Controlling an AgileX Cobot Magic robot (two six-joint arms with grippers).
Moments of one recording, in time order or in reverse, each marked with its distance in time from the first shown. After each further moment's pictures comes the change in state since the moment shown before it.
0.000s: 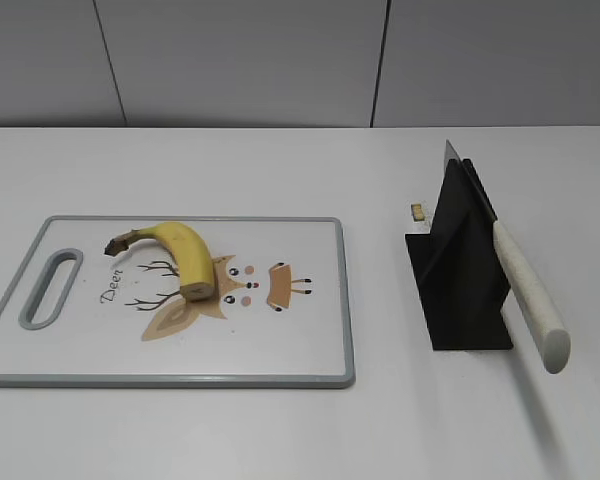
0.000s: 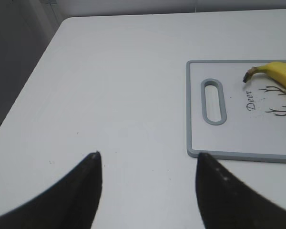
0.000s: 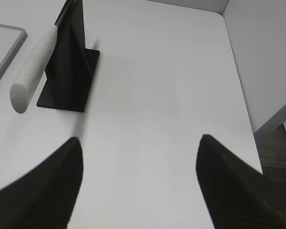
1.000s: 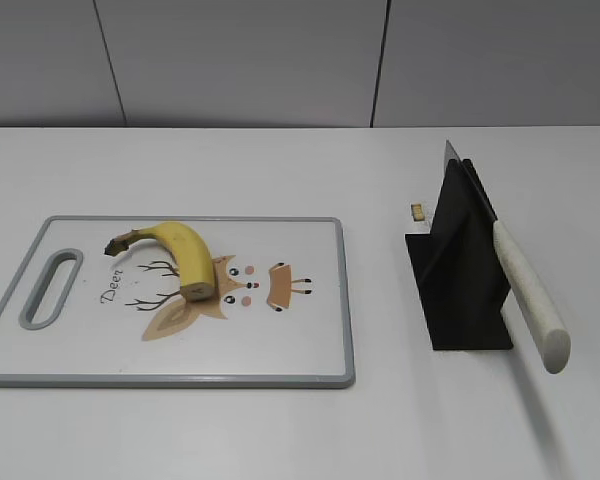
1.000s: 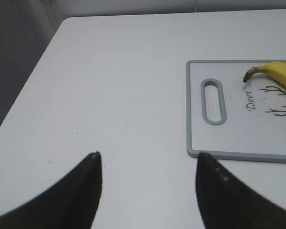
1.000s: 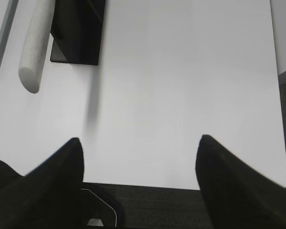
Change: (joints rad) left arm 0.000 0.000 0.000 0.000 0.000 0.000; right arm 0.000 0.446 -0.238 0.020 0.170 0.079
